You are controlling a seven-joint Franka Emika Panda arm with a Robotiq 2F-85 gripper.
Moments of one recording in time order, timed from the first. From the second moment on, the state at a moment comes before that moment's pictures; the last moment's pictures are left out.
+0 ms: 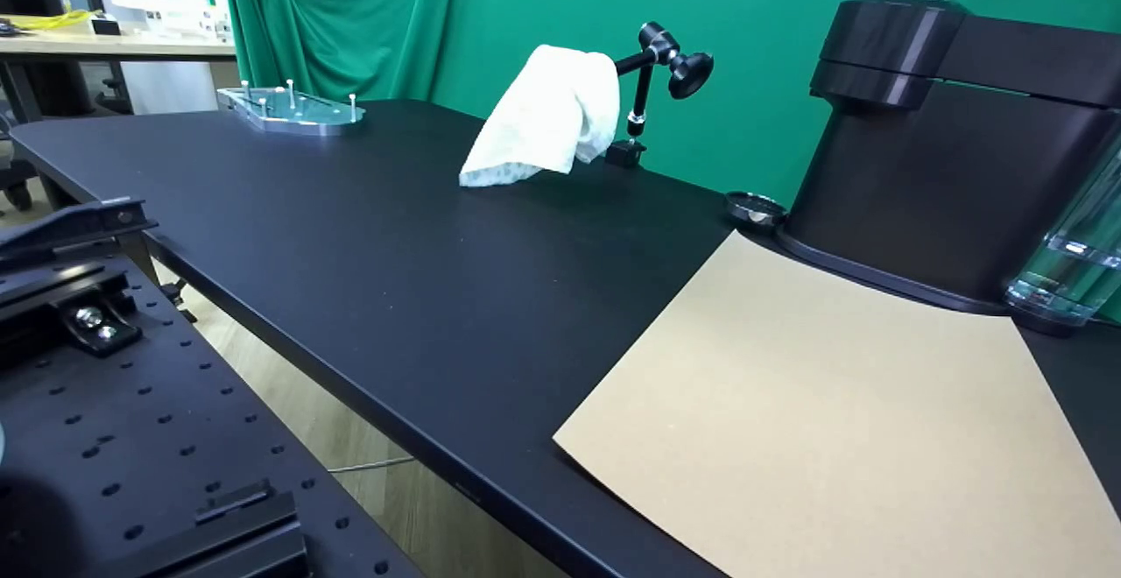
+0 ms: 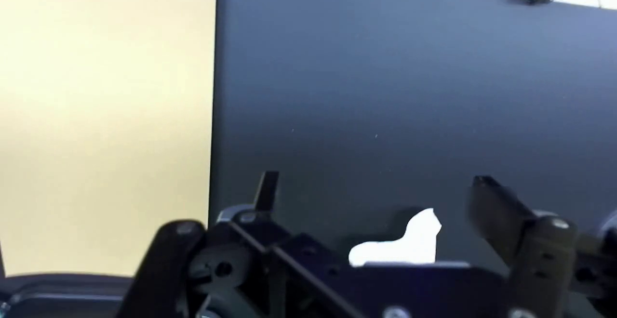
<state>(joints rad) 0.00 -0.58 -0.07 -2.53 -0.01 1.93 -0.25</state>
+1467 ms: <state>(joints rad) 0.10 0.18 0.10 -2.14 0.10 2.51 -0.02</state>
